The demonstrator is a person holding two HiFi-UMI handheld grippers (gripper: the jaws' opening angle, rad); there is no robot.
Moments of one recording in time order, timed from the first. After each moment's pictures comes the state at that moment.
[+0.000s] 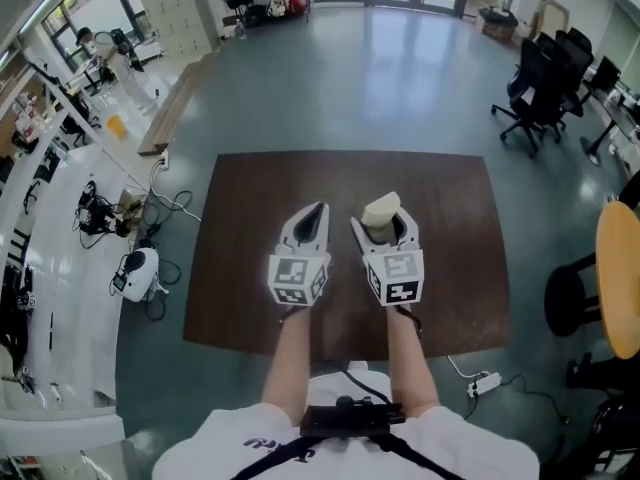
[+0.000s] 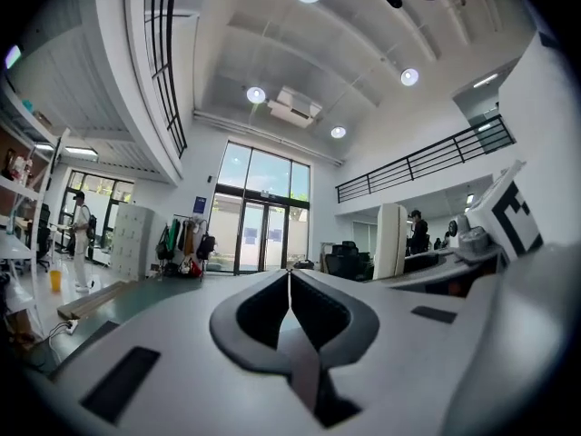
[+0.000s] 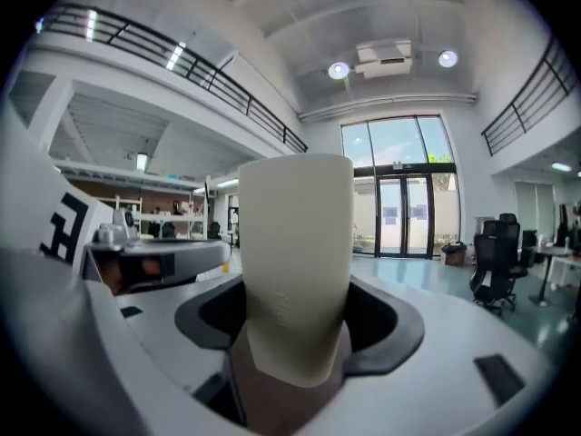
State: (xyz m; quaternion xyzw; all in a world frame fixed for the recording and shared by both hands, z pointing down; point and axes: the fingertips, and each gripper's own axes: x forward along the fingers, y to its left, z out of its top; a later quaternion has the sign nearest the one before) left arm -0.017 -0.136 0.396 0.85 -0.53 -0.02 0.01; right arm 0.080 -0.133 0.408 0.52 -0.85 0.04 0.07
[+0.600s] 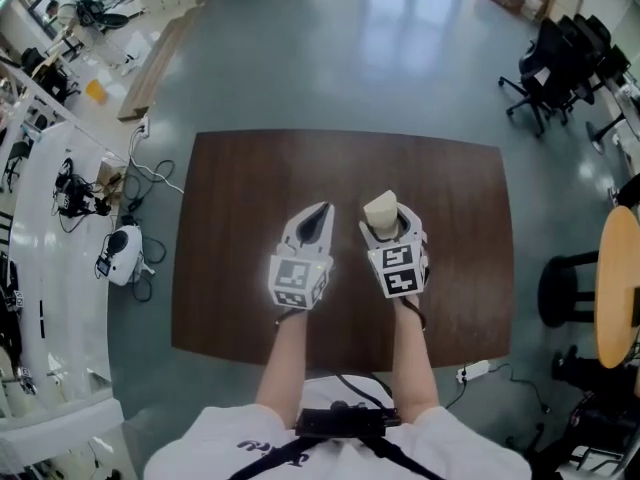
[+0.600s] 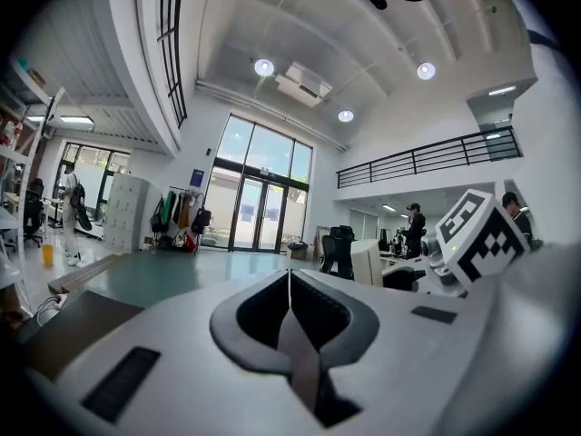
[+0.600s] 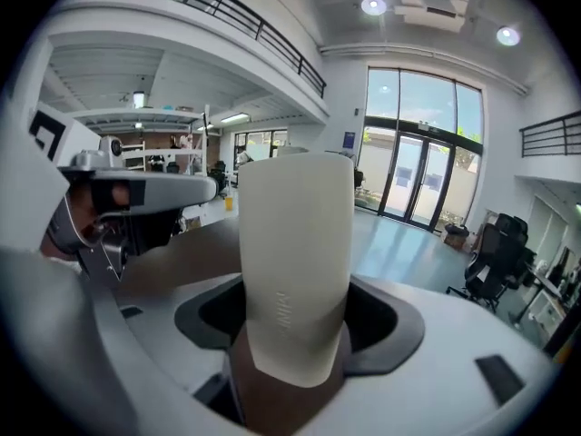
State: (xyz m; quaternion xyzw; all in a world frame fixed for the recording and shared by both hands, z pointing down) left arm -0.016 -0.238 0.481 0.86 -0.51 0.02 0.07; right arm 0.090 -0.244 0.546 0.49 -0.82 0.09 0.27
